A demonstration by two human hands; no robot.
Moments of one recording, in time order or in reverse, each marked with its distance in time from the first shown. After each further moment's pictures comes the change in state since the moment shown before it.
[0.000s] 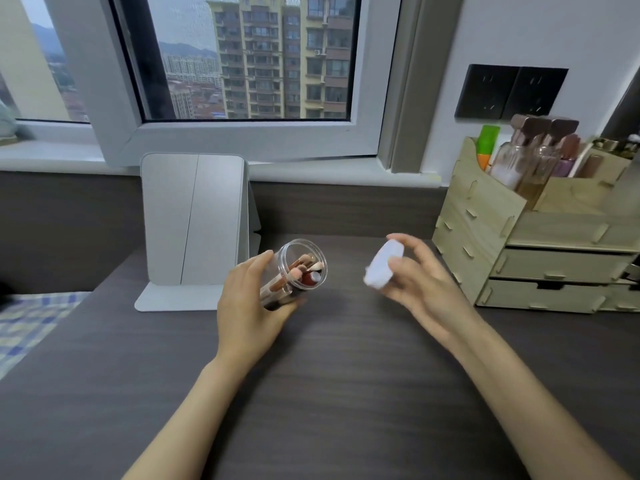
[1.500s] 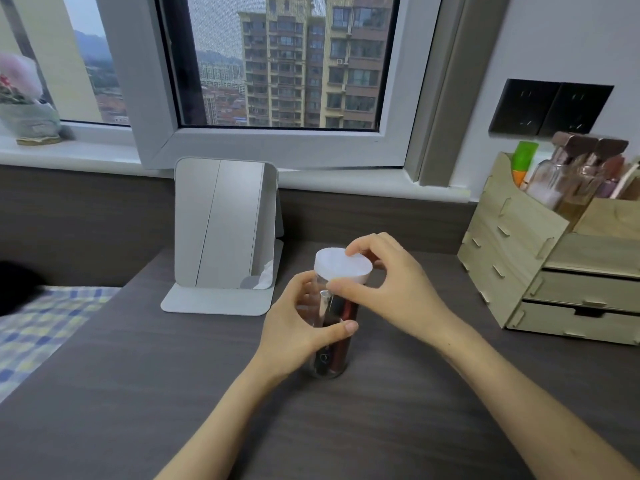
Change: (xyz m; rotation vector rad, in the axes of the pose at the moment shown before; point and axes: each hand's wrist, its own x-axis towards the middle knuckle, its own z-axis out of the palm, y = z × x) left_hand -0.004 0.022 -0.011 -0.555 -0.376 -0.374; right_hand 0.014 -0.014 0.071 -0.937 -0.077 -0.369
